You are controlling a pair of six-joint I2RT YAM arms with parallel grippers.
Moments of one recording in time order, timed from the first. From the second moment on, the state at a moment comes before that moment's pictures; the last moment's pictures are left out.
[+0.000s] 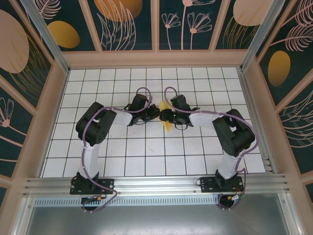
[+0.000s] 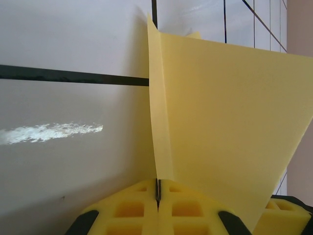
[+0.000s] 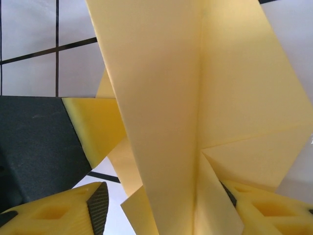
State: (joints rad) left arm -0.55 2.09 1.07 0.35 0.44 -0.91; right arm 0.59 1.79 0.96 -0.07 -0.15 0.67
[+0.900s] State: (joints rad) left arm -0.46 1.90 1.06 0.19 0.29 -0.85; right arm 0.62 1.84 1.11 -0.27 0.04 0.68
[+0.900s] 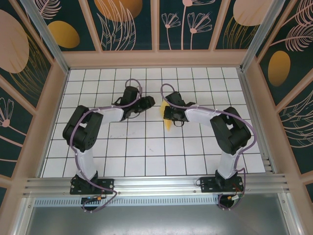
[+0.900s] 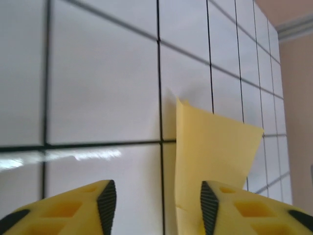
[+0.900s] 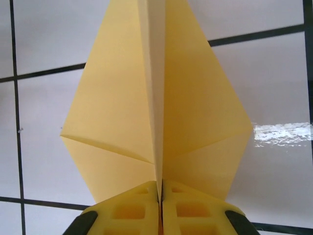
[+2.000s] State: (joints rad) left arm -0.38 1.65 0.89 0.00 -0.13 -0.75; right arm 0.65 2.05 1.47 -0.45 0.19 0.58
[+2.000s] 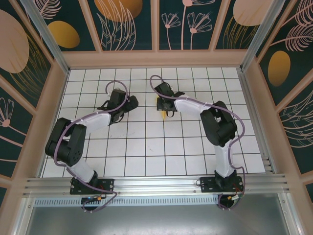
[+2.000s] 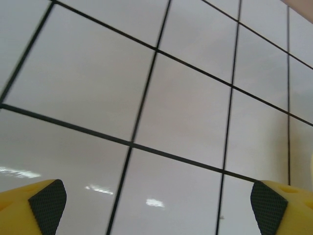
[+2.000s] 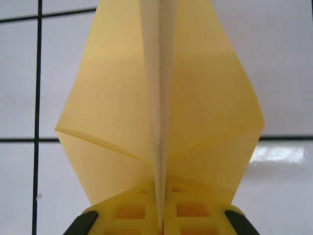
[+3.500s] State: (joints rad) left arm -0.34 1.55 0.91 -0.05 -0.20 -0.71; right arm 0.58 1.88 1.65 -0.48 0.32 0.50
